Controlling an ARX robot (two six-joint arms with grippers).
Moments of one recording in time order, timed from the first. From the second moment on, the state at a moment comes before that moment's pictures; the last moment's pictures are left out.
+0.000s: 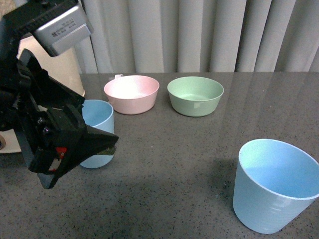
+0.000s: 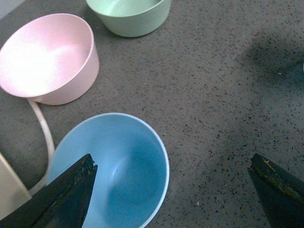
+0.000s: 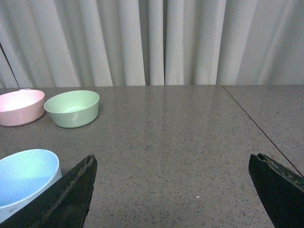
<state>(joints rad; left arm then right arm) -0.23 1.44 0.80 -0.06 0.40 0.53 0.00 0.00 0.01 -0.01 0.00 0.01</state>
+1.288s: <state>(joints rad) -0.46 1.35 0.87 -0.16 0.42 0.57 0.00 0.00 0.01 0.00 0.00 0.01</state>
